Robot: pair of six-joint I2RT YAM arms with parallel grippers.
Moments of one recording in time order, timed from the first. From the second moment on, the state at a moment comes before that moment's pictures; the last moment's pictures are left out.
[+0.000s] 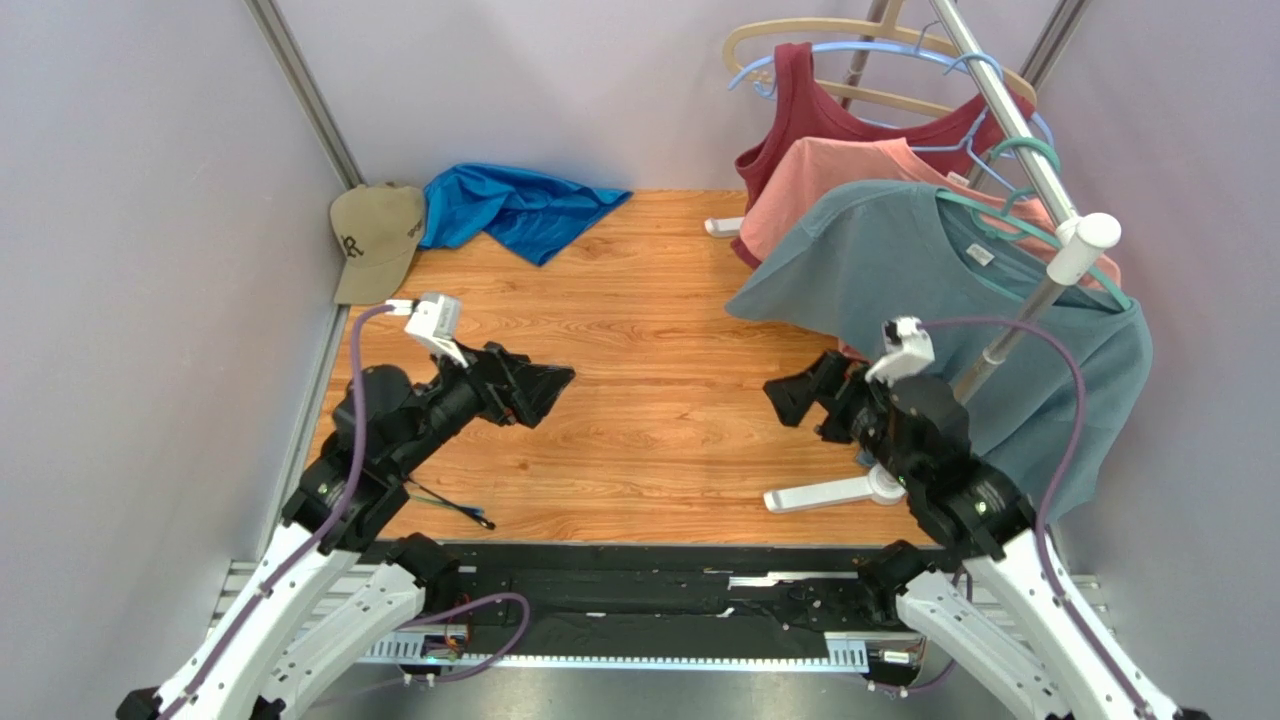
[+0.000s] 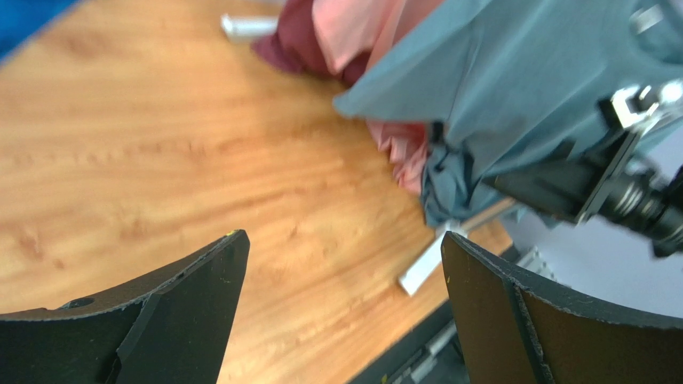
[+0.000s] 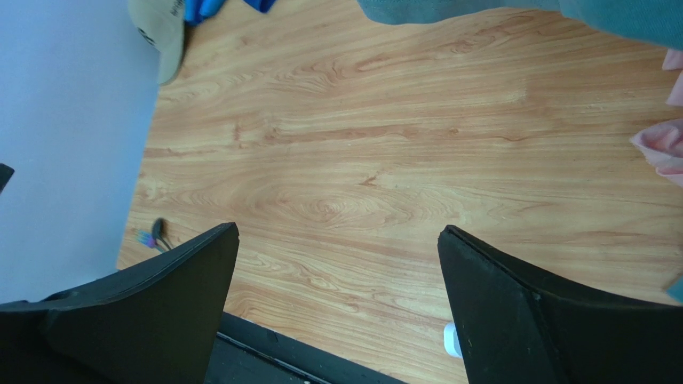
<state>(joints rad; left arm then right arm) -0.55 0.54 0.79 -0.30 0.11 -0.53 0.54 0.47 0.67 -0.51 0.09 0.69</state>
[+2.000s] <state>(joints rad) -0.15 1.99 1.29 -0.28 0.20 -0.98 0.78 1.49 1.35 -0.52 0.40 0.26</state>
